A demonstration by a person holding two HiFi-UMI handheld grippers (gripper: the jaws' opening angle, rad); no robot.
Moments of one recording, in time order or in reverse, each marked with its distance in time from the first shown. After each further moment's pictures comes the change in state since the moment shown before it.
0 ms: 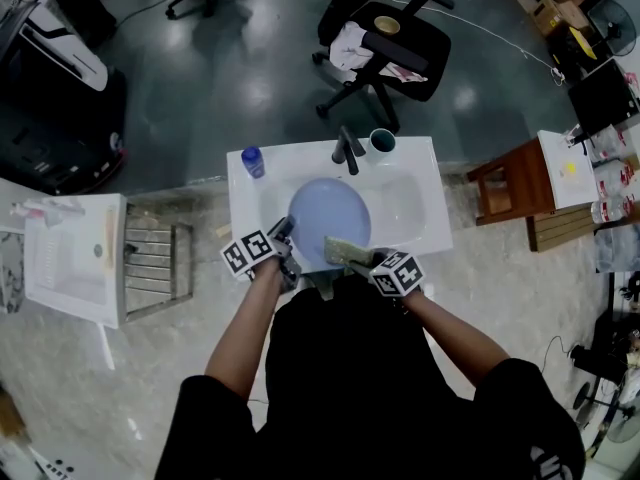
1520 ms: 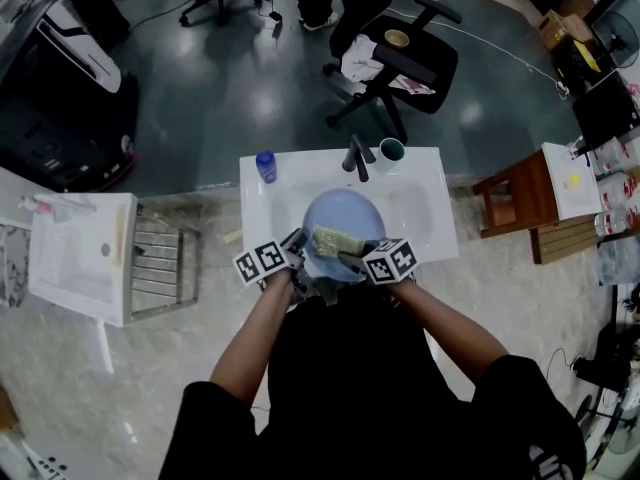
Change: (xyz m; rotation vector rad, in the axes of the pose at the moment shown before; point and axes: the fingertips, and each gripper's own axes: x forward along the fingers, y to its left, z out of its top) left arm -0.015 -0.012 -0.017 0.015 0.020 -0.055; right arm 0.024 0.023 0.059 0.063 -0.076 0.101
